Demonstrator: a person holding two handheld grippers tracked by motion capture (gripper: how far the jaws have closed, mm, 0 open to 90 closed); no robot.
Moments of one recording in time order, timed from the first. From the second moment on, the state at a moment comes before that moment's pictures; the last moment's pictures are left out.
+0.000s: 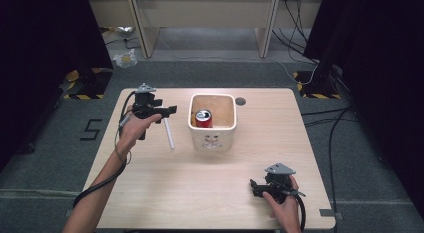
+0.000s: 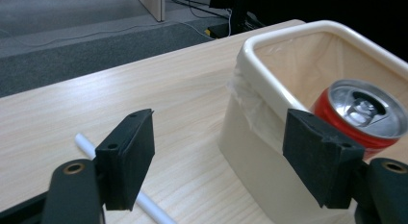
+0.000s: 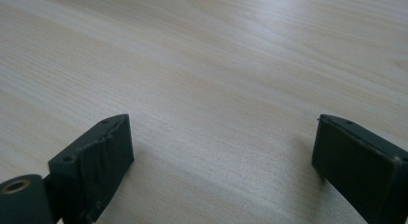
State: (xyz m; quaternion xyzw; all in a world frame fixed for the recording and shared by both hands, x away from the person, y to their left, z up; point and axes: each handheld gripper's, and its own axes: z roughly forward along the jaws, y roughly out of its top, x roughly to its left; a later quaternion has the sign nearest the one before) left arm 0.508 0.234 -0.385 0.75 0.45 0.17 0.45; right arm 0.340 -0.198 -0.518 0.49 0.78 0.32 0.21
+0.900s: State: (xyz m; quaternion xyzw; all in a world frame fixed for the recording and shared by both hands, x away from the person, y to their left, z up) left arm 0.529 0.243 -0.443 0.75 0.50 0.17 0.40; right arm 0.340 -0.198 -0.518 0.49 0.78 0.32 0.21
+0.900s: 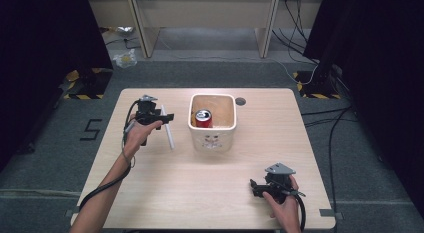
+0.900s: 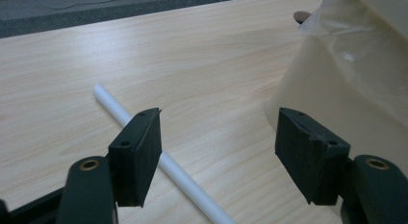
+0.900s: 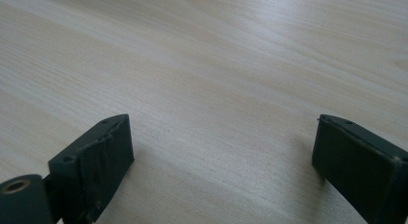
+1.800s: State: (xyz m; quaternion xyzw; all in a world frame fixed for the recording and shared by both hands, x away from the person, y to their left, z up) left arm 0.548 0.239 -0.492 0.75 0.54 0.17 0.35; right arm 0.340 -0.198 -0.518 0.49 0.78 0.32 0.21
